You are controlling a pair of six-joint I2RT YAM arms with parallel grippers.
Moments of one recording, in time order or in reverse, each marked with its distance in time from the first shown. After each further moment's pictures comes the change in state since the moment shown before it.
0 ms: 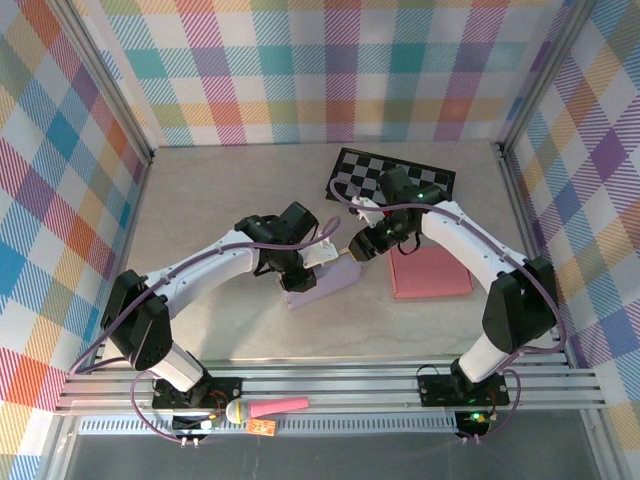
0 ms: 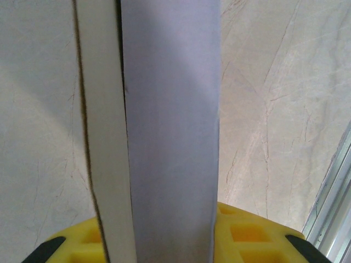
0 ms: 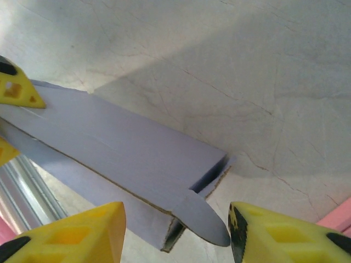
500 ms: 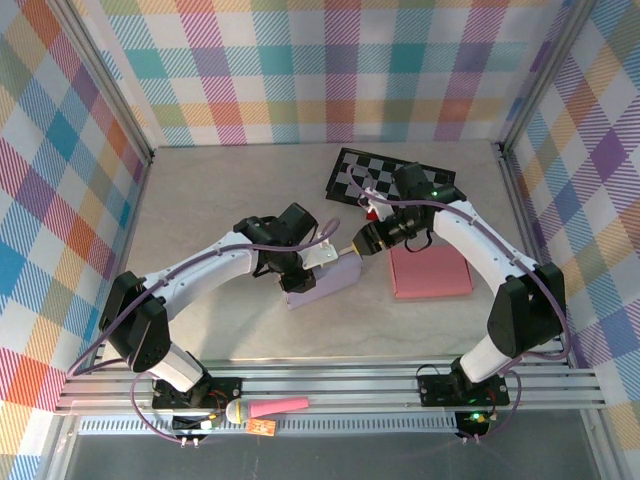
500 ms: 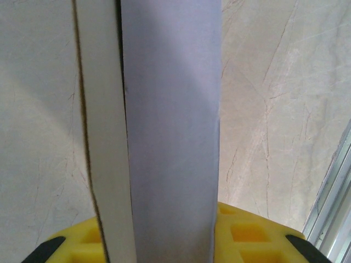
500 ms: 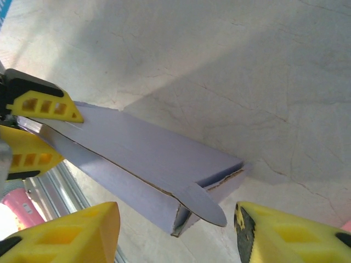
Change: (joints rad) left arm -0.001 -0.010 -0.010 0.003 -0.002 0.007; right arm -0.074 -0.043 -0.018 0.015 -0.156 0.037
